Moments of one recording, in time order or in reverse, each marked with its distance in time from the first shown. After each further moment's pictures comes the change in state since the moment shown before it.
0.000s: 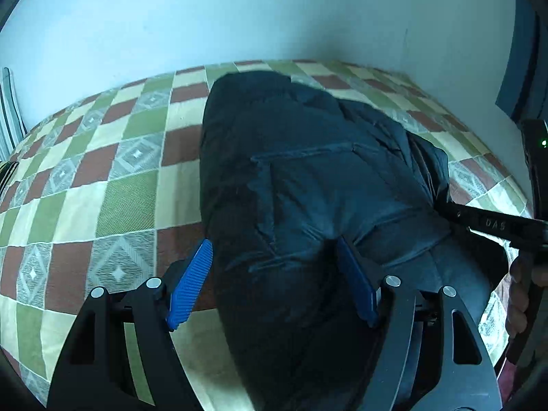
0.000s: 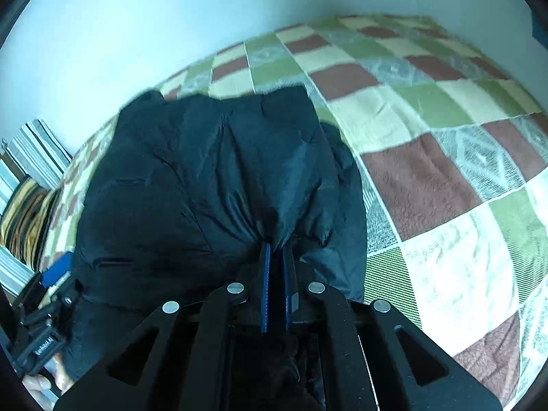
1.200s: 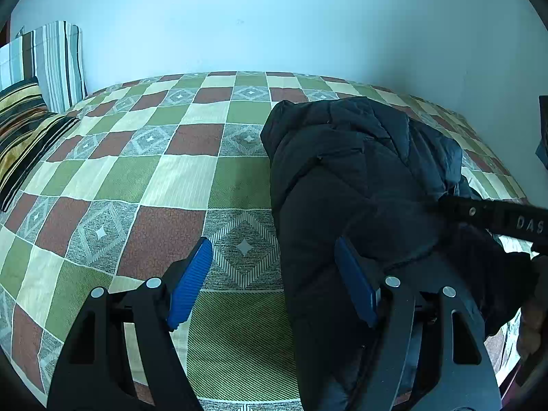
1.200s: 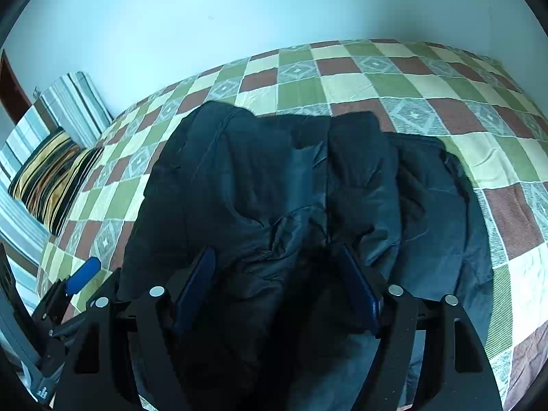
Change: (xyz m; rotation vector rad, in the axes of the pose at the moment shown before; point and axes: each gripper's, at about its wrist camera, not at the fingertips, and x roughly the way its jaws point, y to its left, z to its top) left arm -0.051 0.117 -0.042 -0.195 -0.069 0.153; right arm 0.000 0.167 -0.009 -0.190 0.007 0.106
